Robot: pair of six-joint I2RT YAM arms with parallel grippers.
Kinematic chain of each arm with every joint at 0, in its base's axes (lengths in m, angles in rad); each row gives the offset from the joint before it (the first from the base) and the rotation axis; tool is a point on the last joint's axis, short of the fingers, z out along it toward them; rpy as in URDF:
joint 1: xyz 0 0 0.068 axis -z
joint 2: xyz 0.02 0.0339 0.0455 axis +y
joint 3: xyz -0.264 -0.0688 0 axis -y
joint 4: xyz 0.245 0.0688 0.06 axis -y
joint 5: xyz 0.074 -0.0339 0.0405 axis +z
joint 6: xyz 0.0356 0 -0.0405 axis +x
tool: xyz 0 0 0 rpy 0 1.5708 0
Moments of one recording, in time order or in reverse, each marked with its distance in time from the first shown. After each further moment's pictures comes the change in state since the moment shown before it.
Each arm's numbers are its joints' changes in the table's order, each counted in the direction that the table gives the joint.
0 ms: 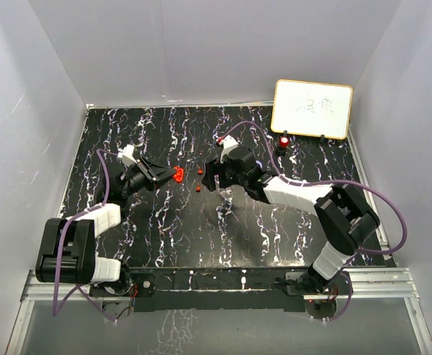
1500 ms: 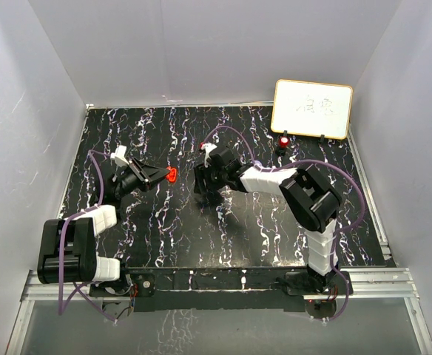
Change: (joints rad) left arm -0.098 0.007 -0.026 0.069 -0.105 0.004; right arm -0.015 0.310 0.251 -0.177 0.117 0.024
